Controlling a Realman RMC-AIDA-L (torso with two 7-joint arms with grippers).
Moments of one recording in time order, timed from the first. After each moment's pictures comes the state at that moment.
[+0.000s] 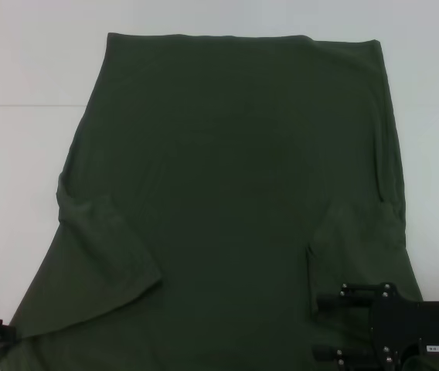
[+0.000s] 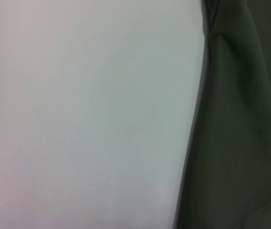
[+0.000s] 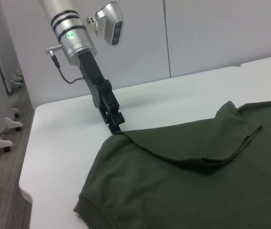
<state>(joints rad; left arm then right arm) -0.42 -1.93 0.52 0.83 2.59 1.68 -2.45 0.44 2.09 -0.70 -0.56 -2.13 -1.65 1.04</state>
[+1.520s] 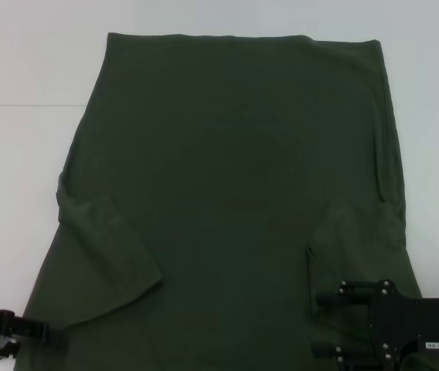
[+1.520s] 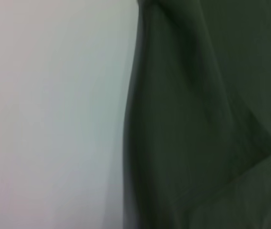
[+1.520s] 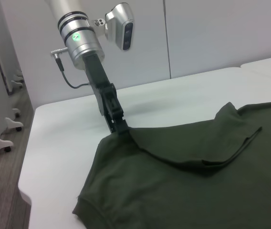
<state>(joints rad) -0.47 -1.99 0.56 0.83 2.59 1.72 -2.46 0.45 2.09 -0.70 -0.56 -2.13 -1.64 1.05</state>
